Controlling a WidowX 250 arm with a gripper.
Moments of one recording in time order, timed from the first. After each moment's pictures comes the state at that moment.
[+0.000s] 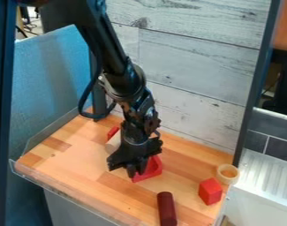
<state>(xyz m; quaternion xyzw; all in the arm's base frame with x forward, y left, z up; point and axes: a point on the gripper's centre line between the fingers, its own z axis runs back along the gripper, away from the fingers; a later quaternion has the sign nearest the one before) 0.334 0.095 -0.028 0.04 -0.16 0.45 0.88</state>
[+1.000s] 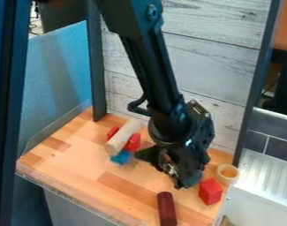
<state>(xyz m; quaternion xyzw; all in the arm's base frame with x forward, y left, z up) 0.344 0.043 0.010 0.18 -0.40 0.20 0.88</state>
